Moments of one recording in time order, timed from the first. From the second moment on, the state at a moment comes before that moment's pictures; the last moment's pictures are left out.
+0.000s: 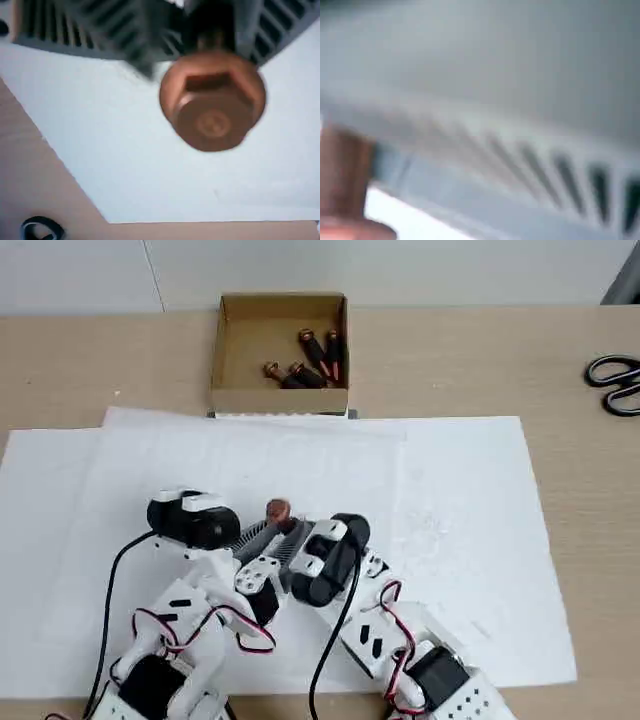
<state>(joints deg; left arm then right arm) 30.6 -101.9 85.9 50.5 30.4 -43.2 -102.3 94.5 29.7 7.3</state>
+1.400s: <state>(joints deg) 16.4 -101.7 67.6 59.2 24.7 -43.3 -102.9 94.9 29.4 7.3</state>
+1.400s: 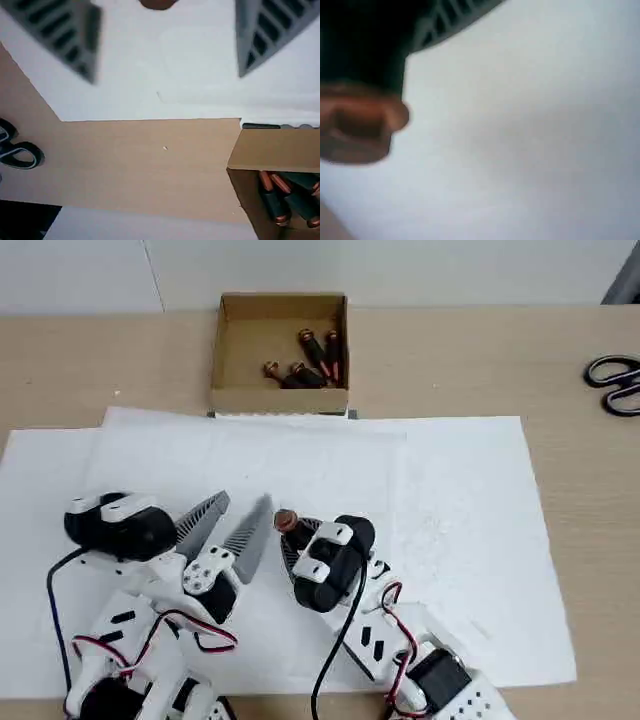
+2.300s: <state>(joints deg) -6.9 -103.5 91.2 56.8 4.2 -17.3 -102.8 95.4 29.4 7.3</state>
